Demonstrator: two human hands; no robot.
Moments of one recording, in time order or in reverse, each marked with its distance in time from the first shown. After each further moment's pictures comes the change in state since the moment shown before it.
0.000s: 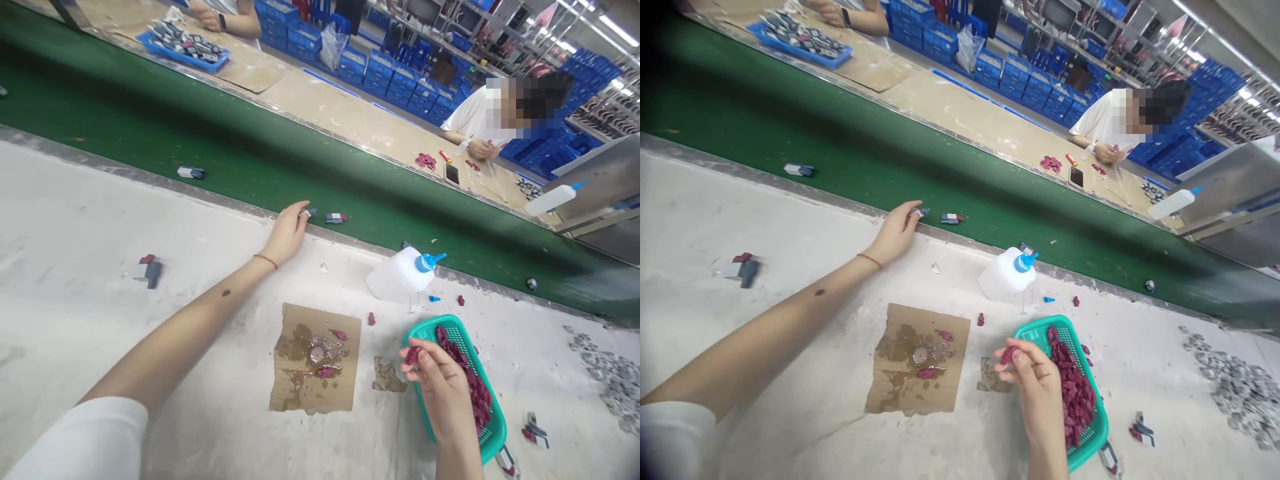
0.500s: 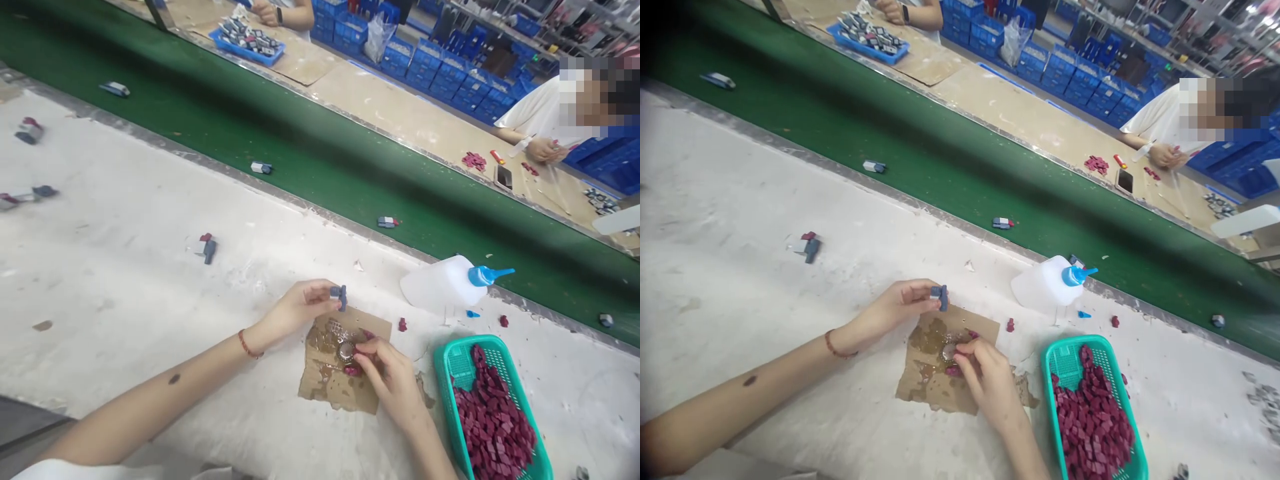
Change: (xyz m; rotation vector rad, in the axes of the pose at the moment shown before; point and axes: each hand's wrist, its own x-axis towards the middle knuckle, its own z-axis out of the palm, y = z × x) left_hand -0.144 0.037 -0.034 -0.589 -0.404 -0.464; right_hand 0.018 0.036 0.072 -0.645 -0.566 -0.479
